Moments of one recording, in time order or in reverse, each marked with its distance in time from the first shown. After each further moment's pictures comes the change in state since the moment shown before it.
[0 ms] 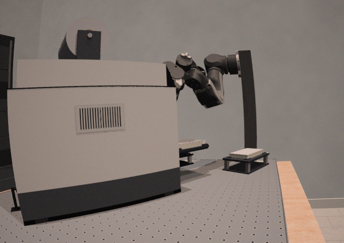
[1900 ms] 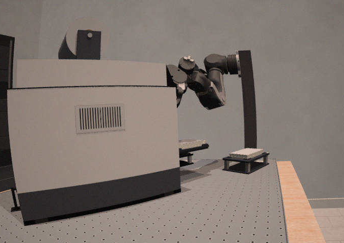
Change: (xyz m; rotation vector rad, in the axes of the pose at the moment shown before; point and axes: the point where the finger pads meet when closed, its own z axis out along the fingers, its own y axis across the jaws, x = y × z) arm 0.005 0.014 0.003 0.002 0.005 -0.022
